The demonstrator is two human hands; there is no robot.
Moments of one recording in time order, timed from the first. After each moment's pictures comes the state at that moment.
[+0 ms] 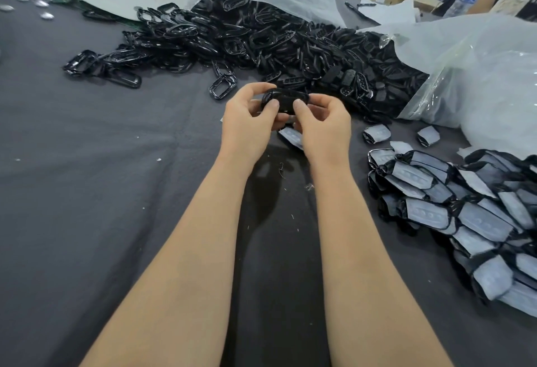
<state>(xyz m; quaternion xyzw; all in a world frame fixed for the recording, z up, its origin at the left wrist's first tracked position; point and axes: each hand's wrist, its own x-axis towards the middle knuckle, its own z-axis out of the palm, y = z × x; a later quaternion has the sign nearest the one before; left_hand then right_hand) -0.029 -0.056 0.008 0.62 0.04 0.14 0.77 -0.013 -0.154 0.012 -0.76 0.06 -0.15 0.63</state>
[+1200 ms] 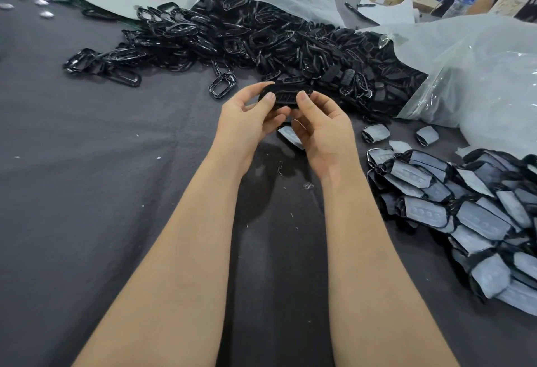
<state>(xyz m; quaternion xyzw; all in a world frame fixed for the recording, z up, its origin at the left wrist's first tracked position) -0.027 -0.053 0.011 0.50 0.06 0.07 0.86 -0.012 -0.164 0.014 -0.58 0.03 0.00 0.81</state>
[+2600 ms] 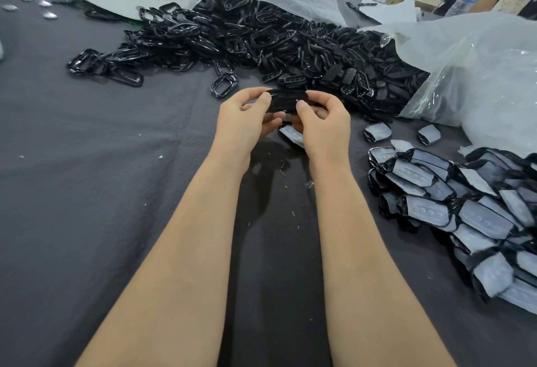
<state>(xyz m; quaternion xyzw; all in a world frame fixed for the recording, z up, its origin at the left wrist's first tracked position) -0.028 -0.053 0.013 0.54 0.12 0.09 0.83 -0.012 -0.153 0.009 -0.74 0.05 -0.12 0.66</state>
